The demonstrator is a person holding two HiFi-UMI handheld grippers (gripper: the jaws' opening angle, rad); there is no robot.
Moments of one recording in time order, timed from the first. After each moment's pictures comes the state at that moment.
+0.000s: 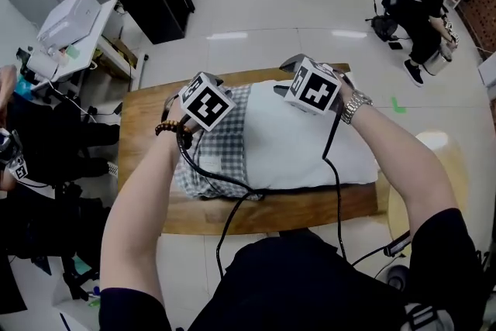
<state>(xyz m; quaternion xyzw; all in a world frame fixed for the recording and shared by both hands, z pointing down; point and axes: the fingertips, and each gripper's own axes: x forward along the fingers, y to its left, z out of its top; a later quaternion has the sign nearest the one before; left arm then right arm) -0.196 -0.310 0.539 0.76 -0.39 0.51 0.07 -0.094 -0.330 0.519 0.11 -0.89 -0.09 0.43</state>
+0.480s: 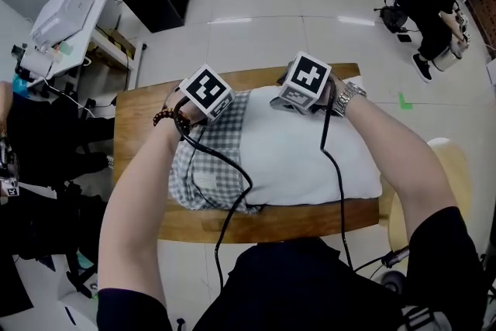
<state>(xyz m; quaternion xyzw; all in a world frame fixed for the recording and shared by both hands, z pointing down) -0.204 -0.389 0.608 0.76 -0.32 0.53 0.20 -0.110 -0.398 0.605 0.01 -0.88 0.08 0.47</state>
